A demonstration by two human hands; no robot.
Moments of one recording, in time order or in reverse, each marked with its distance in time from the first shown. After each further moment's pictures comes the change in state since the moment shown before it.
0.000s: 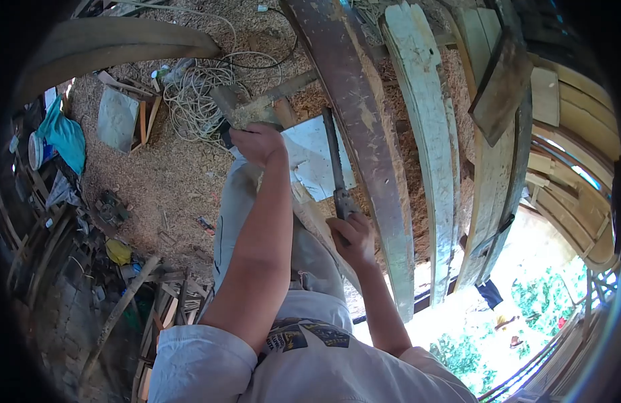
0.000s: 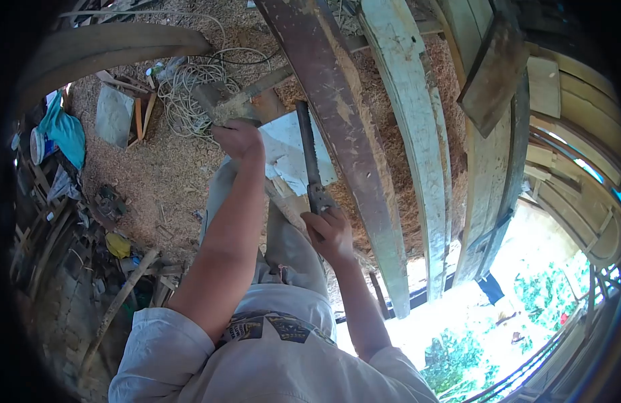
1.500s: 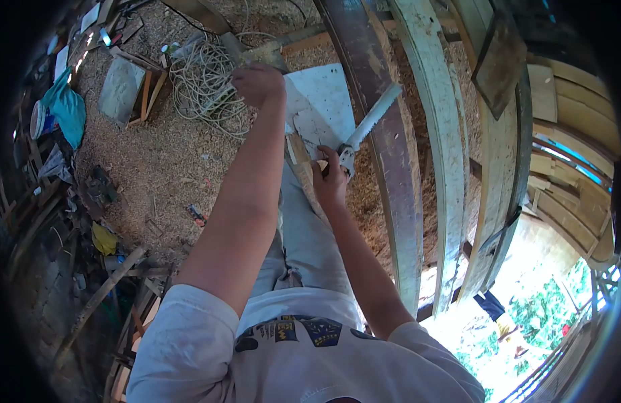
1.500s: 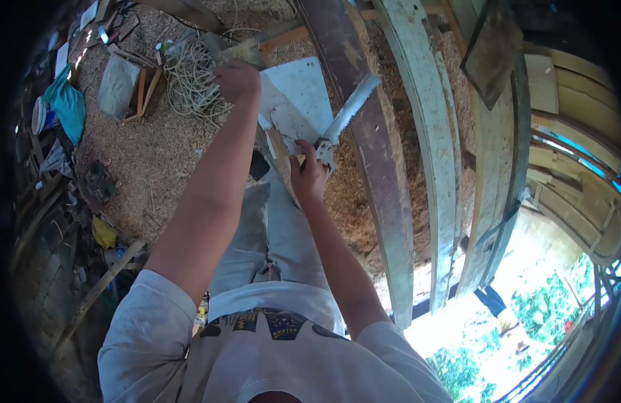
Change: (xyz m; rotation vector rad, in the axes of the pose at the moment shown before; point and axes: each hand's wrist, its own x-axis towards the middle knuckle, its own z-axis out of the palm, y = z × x) left_hand 0.010 0.009 -0.018 0.055 -0.137 0.012; right_hand -0.026 0.053 0.142 0.060 0.223 0.288
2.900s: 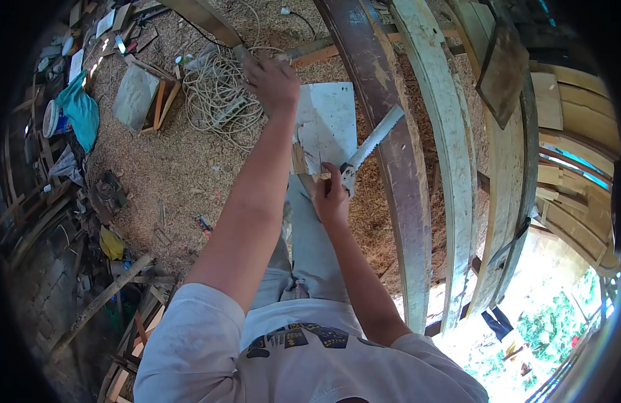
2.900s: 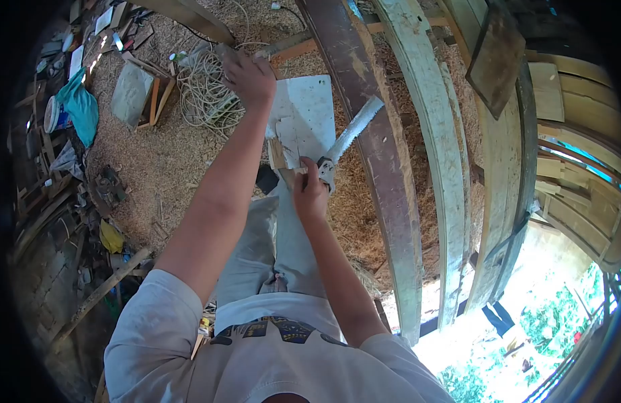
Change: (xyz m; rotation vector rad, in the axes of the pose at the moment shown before) left_hand 0.000 -0.005 0.004 0.004 0.182 0.717; right_hand -0.020 -0.002 0.011 0.186 0.013 0.033
